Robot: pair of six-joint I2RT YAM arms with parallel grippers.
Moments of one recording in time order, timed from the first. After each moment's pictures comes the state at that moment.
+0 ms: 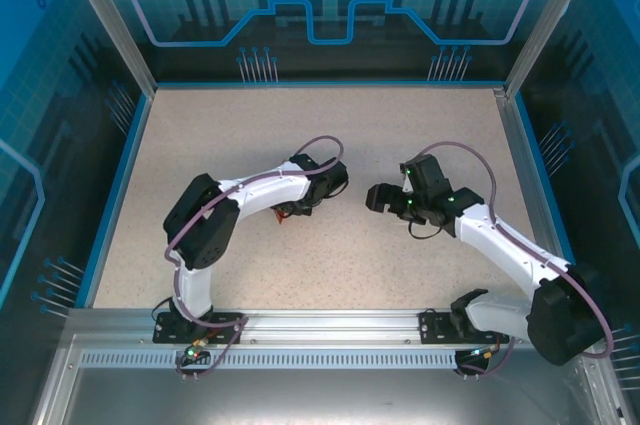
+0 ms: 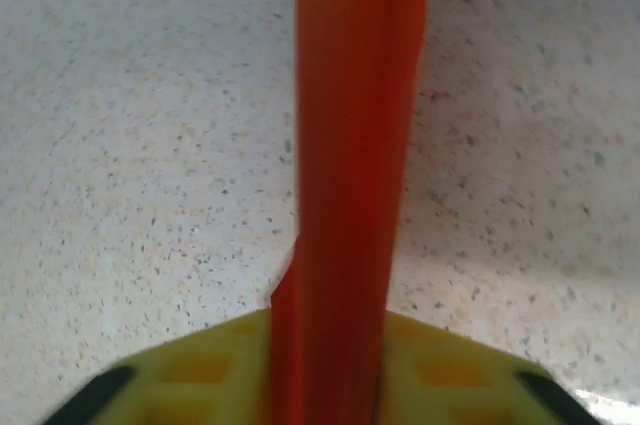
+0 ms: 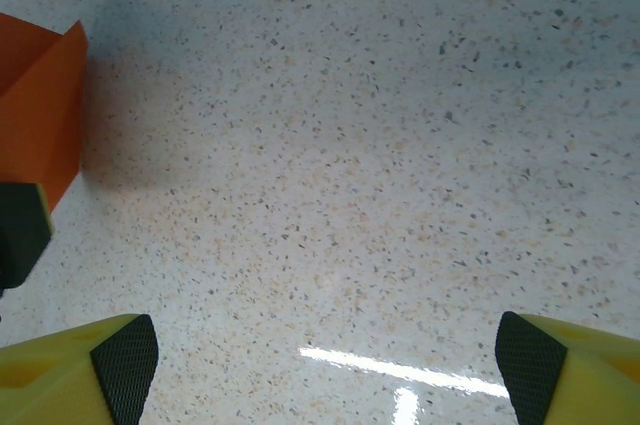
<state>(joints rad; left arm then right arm) -0.75 1.93 1.40 -1.11 -0.56 -0.77 0.44 1.19 0.77 -0.52 -0.16 0.67</state>
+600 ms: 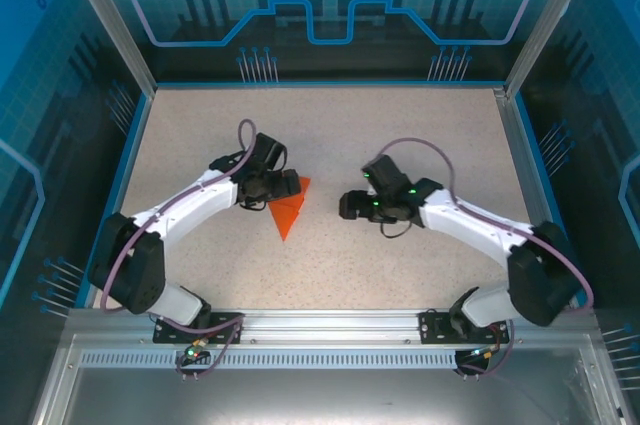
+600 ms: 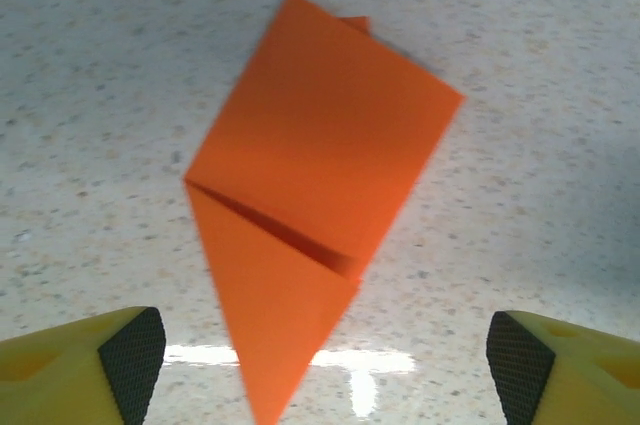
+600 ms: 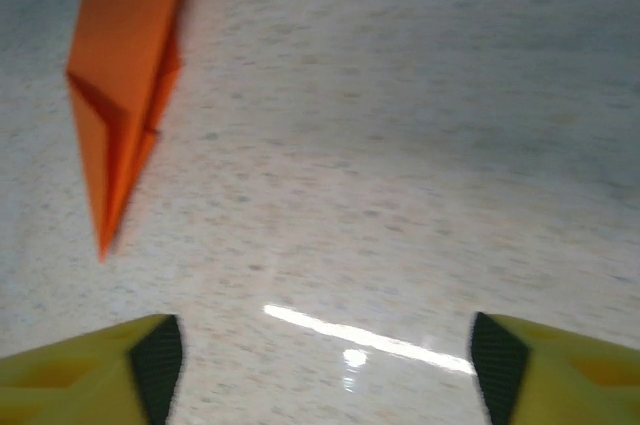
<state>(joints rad) -0.44 1.48 1.03 -0.66 -0.04 -0.75 0.70 1.46 0.96 -0.52 -0.09 0.70</state>
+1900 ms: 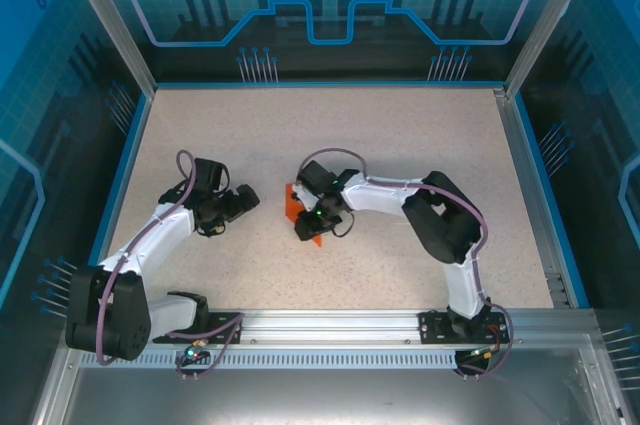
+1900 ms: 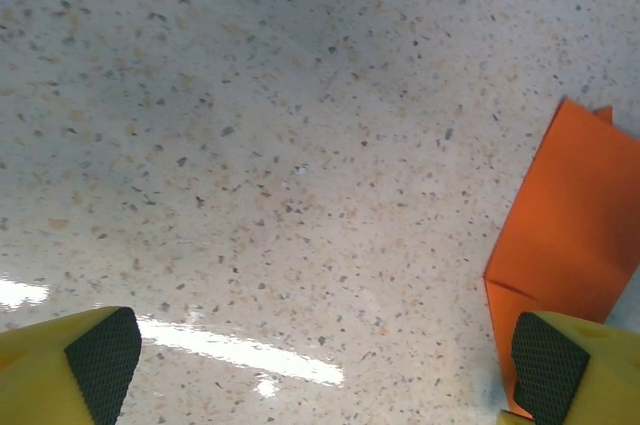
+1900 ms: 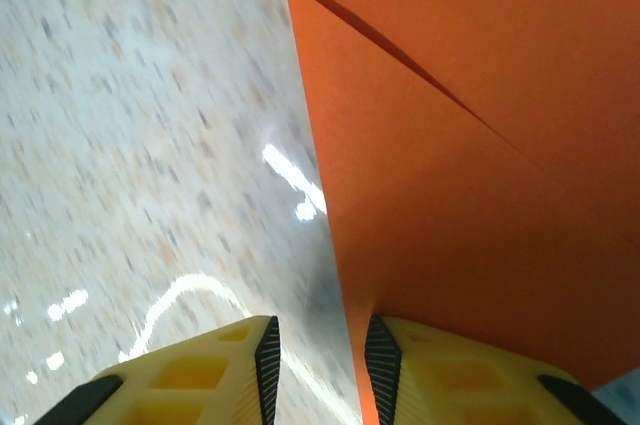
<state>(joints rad) -0.11 1.21 0.70 -0.60 0.13 -0.74 0.82 2.00 1.30 -0.59 -0.35 0.30</state>
